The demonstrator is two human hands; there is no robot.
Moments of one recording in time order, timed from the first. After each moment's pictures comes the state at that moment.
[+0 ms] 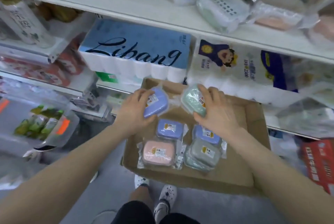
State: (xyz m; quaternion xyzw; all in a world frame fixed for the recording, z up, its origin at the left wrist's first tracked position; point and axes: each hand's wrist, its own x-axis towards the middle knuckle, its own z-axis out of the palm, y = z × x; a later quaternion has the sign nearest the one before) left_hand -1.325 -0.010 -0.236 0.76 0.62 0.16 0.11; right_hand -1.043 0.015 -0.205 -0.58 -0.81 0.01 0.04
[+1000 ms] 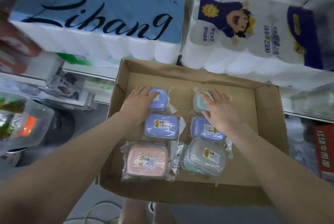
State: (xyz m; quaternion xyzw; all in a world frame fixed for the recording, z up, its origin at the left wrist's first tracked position) left_hand -1.281 0.083 -0.386 0.81 0.56 -0.08 0.17; right_hand -0.988 0.073 -0.365 -0.59 -0.80 0.07 -0.11
